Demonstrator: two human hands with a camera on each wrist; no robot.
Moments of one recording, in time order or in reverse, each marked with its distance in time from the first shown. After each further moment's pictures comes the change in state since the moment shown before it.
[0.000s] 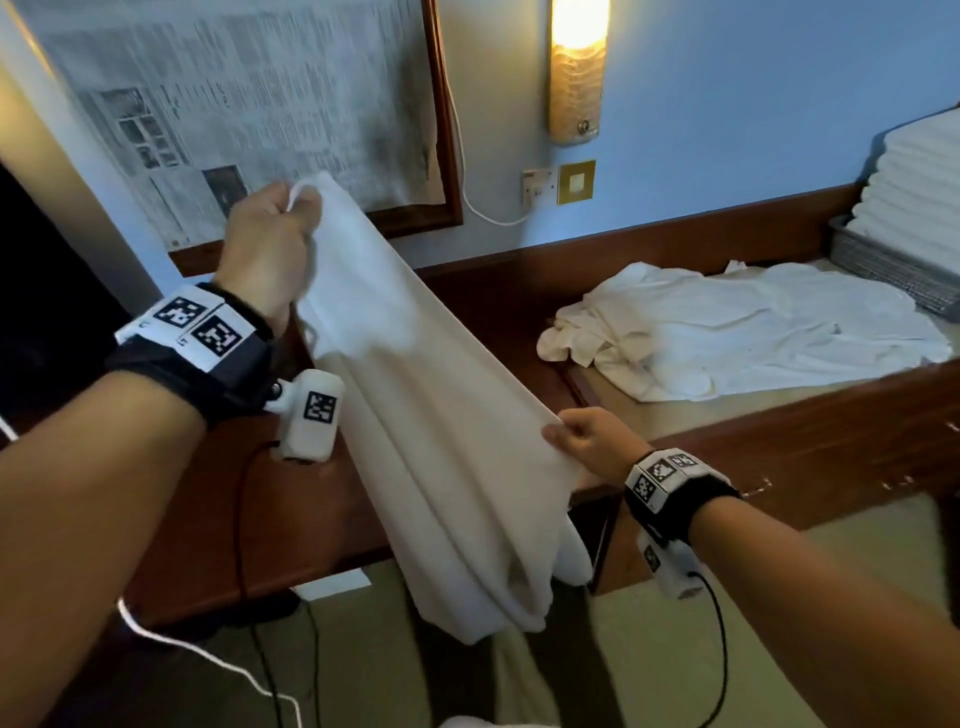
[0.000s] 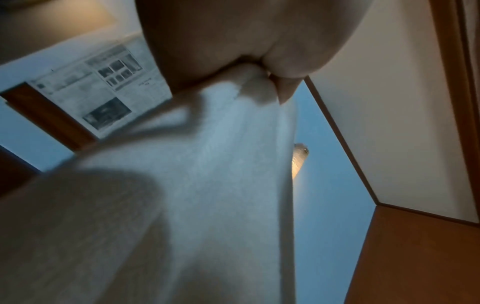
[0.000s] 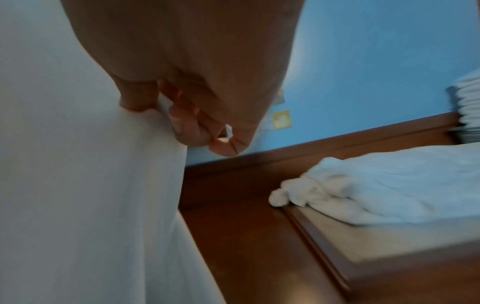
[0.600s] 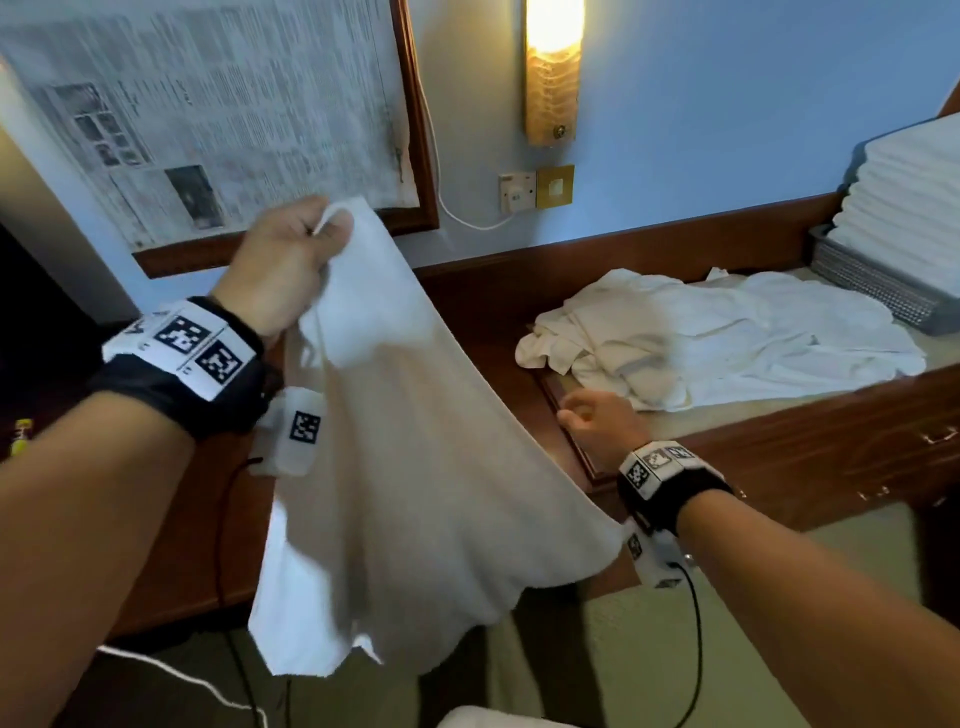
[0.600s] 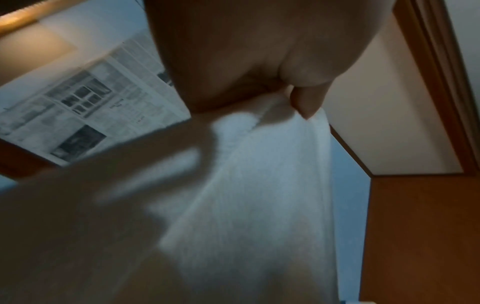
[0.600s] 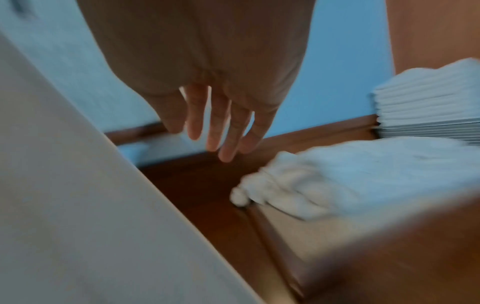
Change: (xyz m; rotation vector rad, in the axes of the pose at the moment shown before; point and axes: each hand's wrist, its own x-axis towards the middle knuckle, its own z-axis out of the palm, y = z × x) left_hand -0.018 0.019 0.045 0.110 -0.277 0.138; right_hand 0.005 0.023 -0.054 -0.162 0.196 0.229
